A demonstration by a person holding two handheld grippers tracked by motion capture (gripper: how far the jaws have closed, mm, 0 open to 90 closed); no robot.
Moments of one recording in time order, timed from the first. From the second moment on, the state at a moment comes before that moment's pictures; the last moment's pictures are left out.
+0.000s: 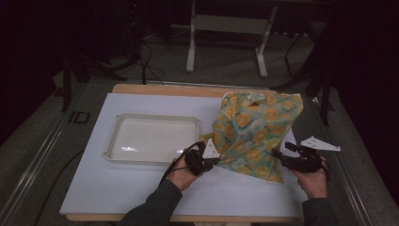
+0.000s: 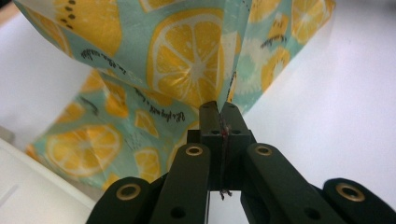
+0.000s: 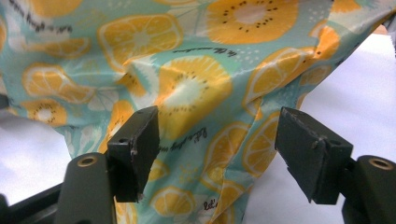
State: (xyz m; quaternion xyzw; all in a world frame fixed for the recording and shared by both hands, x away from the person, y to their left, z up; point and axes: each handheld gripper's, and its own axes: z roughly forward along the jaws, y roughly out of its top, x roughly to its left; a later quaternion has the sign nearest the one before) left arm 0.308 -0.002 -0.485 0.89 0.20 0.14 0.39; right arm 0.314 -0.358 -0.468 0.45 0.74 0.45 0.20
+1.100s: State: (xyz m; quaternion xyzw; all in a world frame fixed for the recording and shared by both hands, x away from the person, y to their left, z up) left arm 0.310 -0.011 -0.521 0.91 0.23 0.09 0.32; right arm 0.311 -0.338 -0.466 0.45 0.78 0.42 0.15
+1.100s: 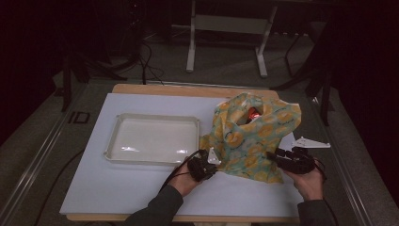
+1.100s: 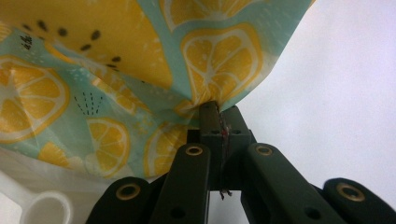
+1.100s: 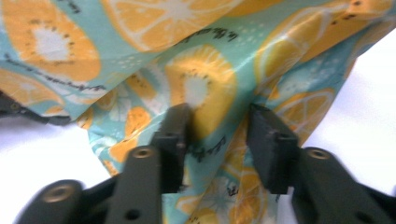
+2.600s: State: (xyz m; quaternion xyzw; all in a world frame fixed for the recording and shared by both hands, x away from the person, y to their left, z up) left arm 0.305 0.002 -0.506 0.90 0.23 0.09 0.35; right arm 0.285 -0.343 -0.507 0.44 0.83 0.33 0.10
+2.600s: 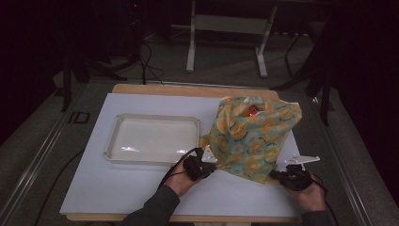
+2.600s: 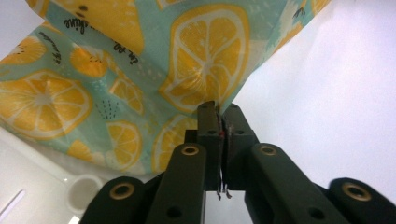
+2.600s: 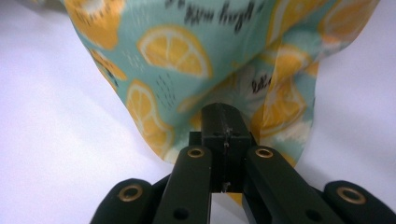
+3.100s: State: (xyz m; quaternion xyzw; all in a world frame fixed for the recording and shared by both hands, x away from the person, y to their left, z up) left arm 0.308 -0.007 -0.517 0.92 0.23 0.09 0.32; right arm 0.286 -0.345 -0.478 0.43 0.80 0.41 0.10
